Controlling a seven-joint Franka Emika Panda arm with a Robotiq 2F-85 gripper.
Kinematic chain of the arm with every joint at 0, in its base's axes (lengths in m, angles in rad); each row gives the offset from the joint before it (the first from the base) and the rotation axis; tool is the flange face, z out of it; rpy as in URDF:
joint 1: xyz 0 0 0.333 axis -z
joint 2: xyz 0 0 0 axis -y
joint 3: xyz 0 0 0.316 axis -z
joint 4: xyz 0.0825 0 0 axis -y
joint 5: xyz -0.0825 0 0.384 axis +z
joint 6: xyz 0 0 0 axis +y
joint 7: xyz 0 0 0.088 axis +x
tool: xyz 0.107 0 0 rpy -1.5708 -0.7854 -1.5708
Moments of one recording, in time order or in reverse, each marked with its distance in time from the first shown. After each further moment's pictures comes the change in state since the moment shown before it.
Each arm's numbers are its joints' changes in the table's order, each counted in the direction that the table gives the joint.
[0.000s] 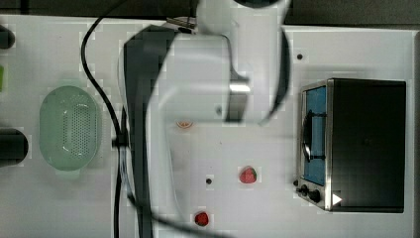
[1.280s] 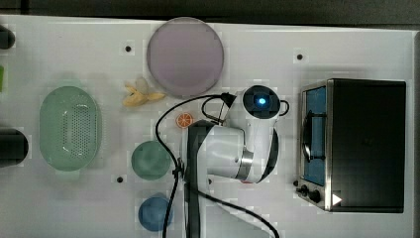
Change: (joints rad) arm 0.019 -0.011 0.087 -0.691 -0.003 -0.403 0.007
